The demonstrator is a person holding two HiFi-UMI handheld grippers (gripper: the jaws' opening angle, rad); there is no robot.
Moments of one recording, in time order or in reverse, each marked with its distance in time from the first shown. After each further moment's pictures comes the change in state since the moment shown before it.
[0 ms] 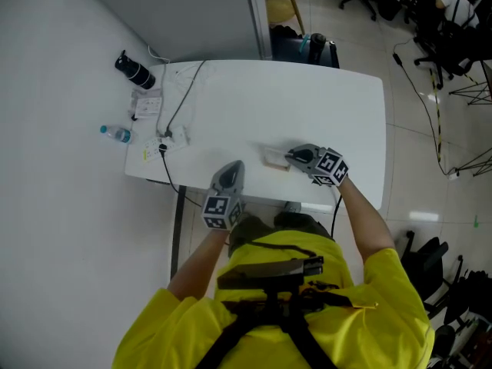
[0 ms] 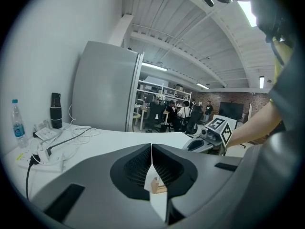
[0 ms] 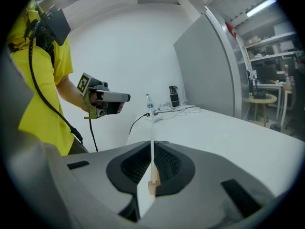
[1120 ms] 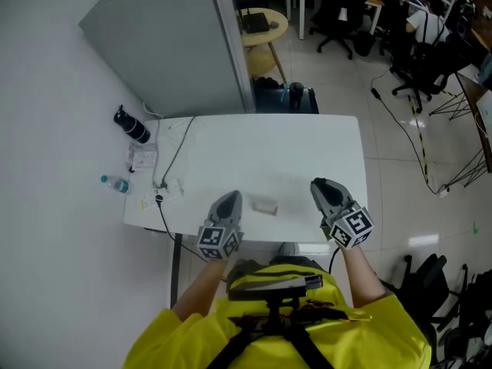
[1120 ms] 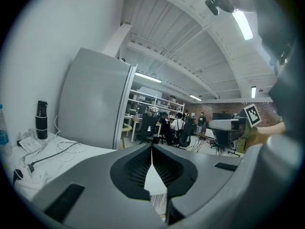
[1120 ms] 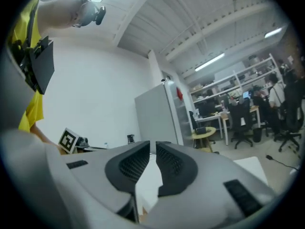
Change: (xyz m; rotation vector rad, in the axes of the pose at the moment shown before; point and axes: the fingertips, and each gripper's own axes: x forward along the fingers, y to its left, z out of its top) left arm 0.016 -0.031 0.075 -0.023 -0.126 -0.100; right arm -0.196 0.015 0.141 0.171 -0.484 -0.605
